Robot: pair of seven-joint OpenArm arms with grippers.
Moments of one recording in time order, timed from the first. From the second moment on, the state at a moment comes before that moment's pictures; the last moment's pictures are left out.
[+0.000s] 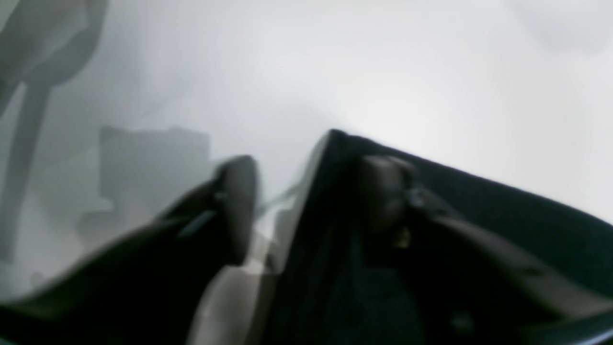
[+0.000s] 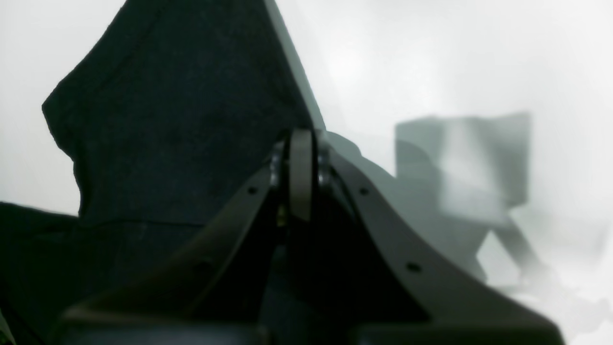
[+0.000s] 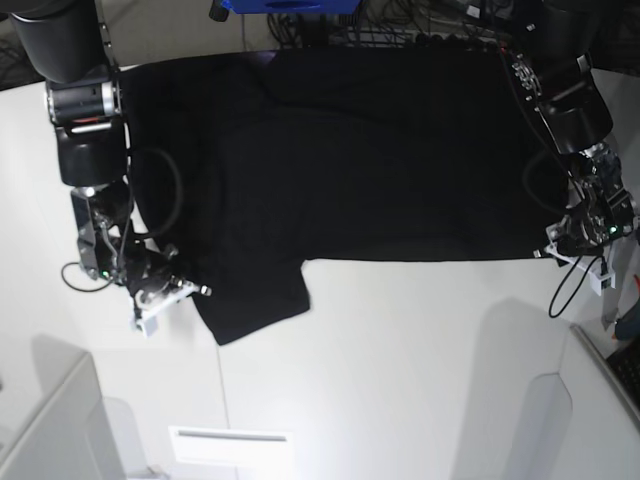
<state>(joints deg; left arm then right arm) -16.8 -21.9 -28.9 56.9 -11.0 -14.7 50.2 26.5 16.6 -10.1 47.5 42.8 5.9 -43.5</state>
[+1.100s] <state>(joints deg) 9.3 -33.8 -29.1 80.9 -54.1 -21.4 58.7 -13.2 15.3 16.7 105.5 42.7 4.3 -53.2</state>
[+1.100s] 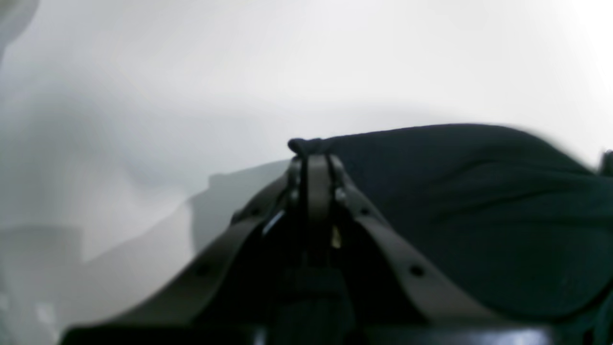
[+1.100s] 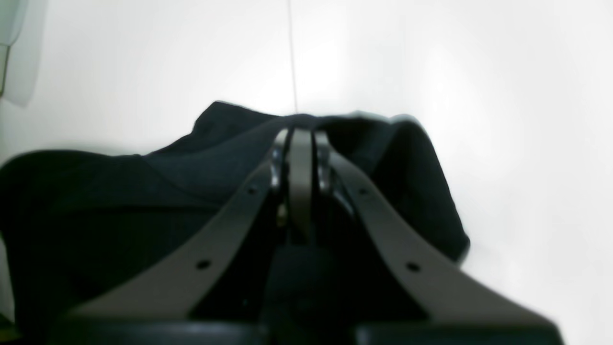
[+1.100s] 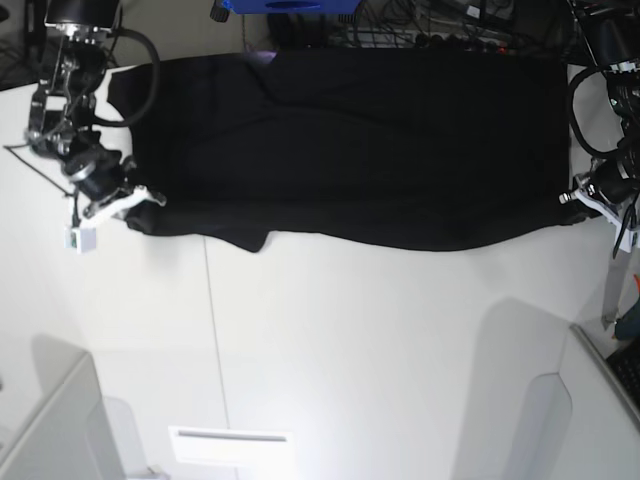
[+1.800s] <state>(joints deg) 19.9 -36.5 -34.1 90.5 -58.2 -21.6 66.9 -28.8 10.8 26.7 113.8 42.6 9.6 -55.3</state>
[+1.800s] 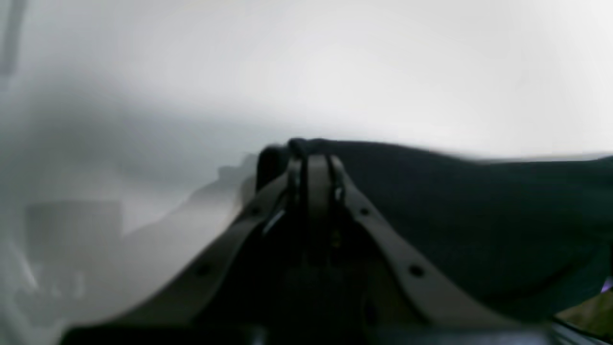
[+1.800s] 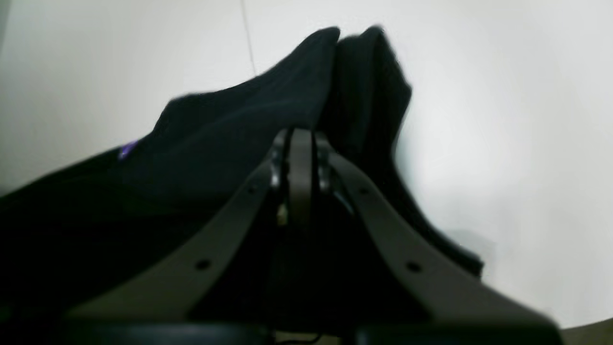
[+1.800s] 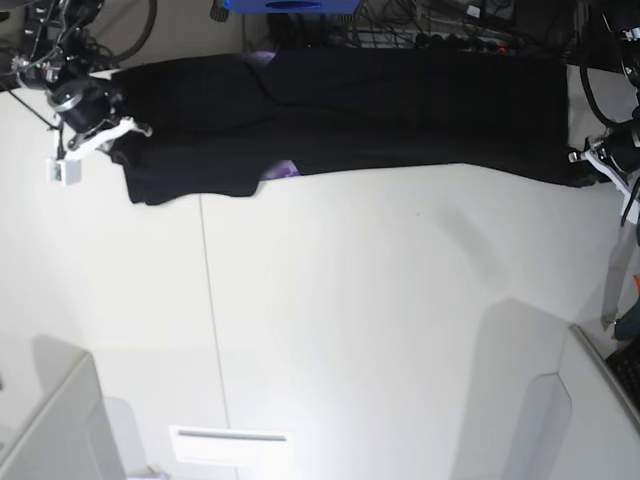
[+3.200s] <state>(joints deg) 30.7 -35.2 -33.8 96.0 -51.5 -21.6 70.9 -40.1 6.8 32.9 113.8 45.6 10.0 -55.5</state>
